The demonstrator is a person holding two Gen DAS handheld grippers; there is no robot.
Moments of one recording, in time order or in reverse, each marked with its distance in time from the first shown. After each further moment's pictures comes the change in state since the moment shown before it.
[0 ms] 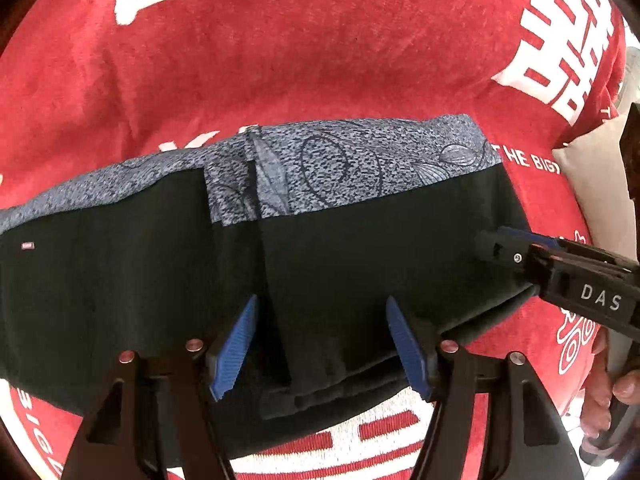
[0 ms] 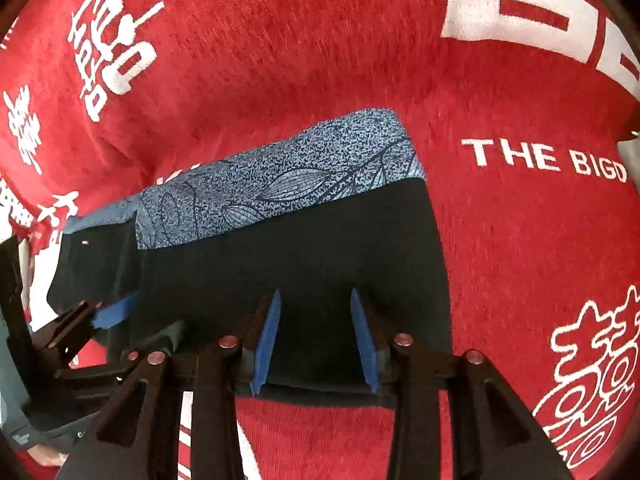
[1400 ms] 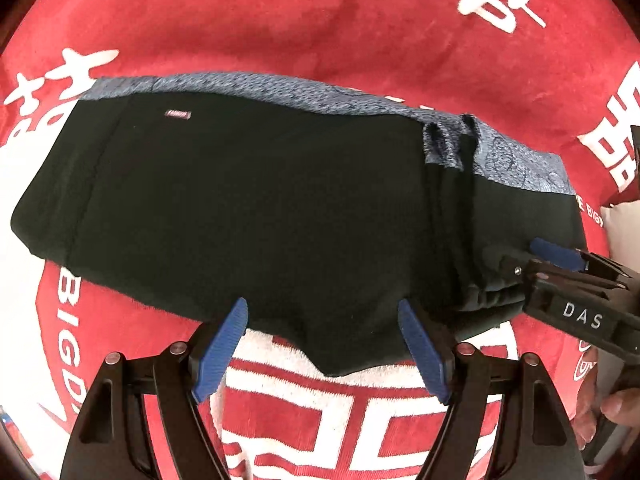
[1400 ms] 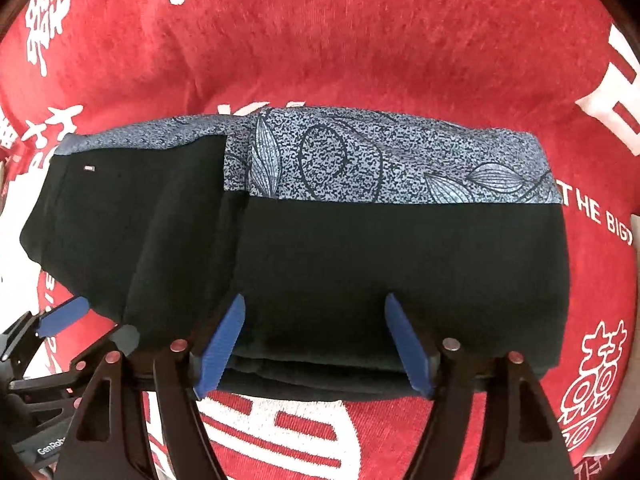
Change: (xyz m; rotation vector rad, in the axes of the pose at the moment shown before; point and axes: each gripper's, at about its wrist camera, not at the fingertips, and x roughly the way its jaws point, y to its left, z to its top) left arm -0.056 0.121 -0.062 -0.283 0.033 0.114; right arm 0.057 0.146 -0.013 -0.213 0.115 -0.146
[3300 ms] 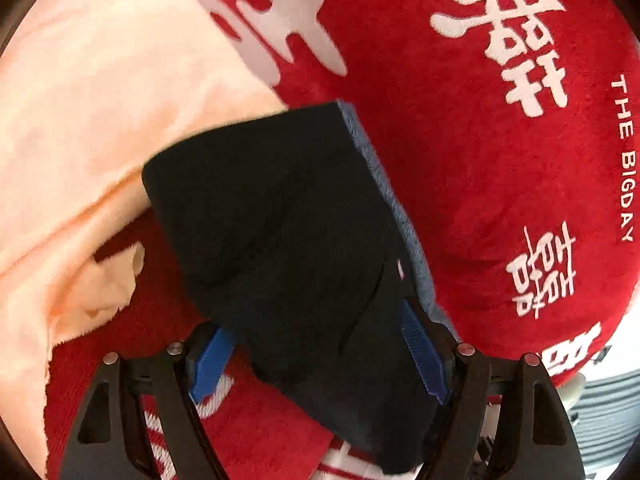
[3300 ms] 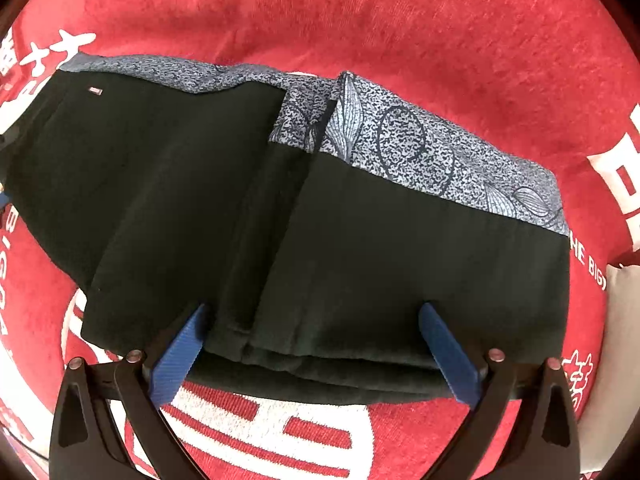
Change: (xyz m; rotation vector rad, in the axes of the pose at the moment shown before) left arm 0.007 0.244 0.007 -0.624 -0.291 -0.442; right arm 0.034 0.062 -0.023 -0.198 -0.014 -0.162
